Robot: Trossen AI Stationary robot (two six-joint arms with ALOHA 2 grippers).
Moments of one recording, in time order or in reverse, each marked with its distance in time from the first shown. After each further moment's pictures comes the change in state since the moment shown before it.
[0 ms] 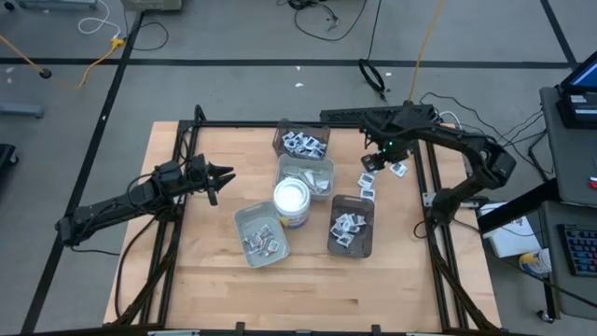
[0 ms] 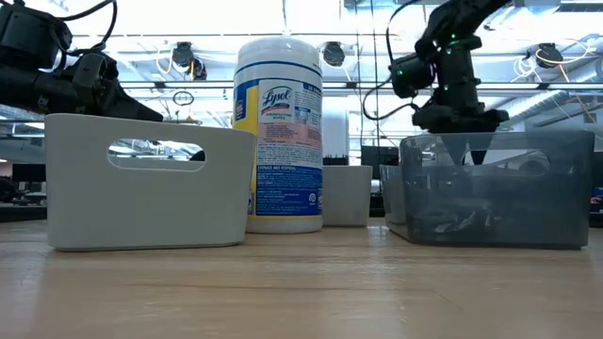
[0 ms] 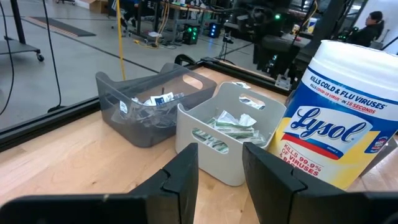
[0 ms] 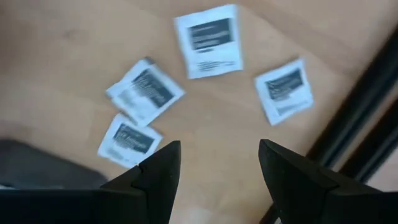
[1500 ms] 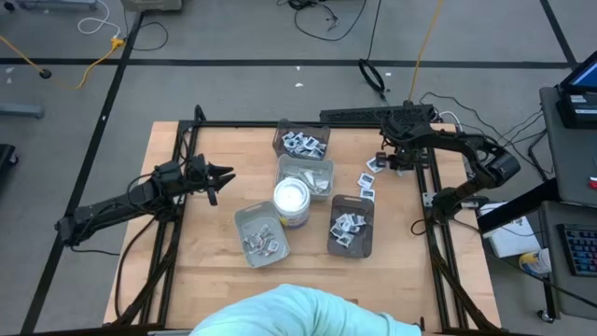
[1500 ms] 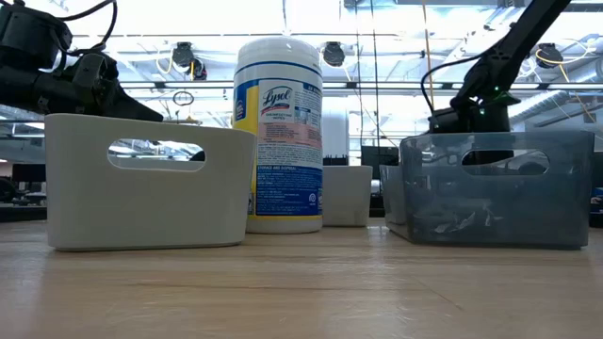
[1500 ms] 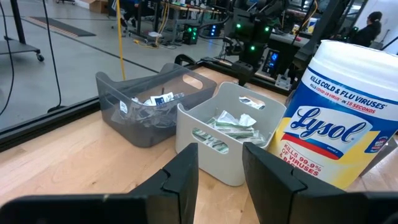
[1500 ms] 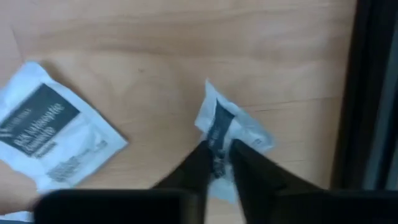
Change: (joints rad) left arm 0.000 0.000 0.000 0.000 0.000 0.000; right arm -0.322 -0.002 -0.442 0.502 0.025 0.227
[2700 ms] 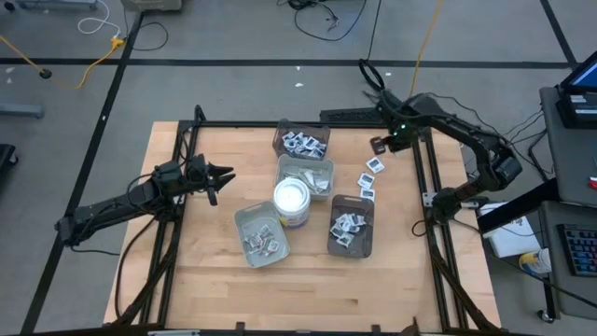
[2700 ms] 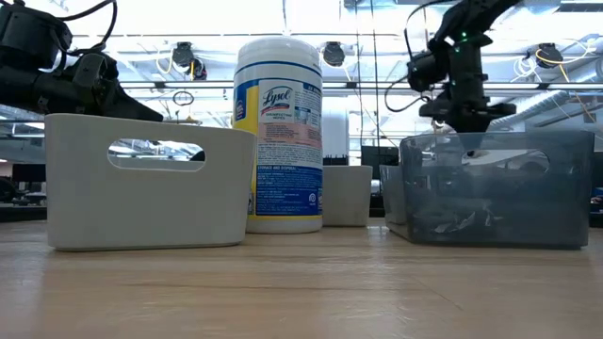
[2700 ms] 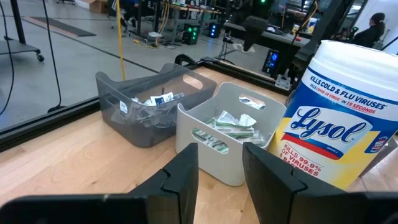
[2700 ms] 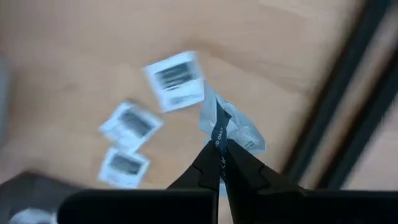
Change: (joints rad) left arm 0.000 0.000 0.000 0.000 0.000 0.000; right arm 0.058 -0.039 0.512 -0.517 -0.038 -0.281
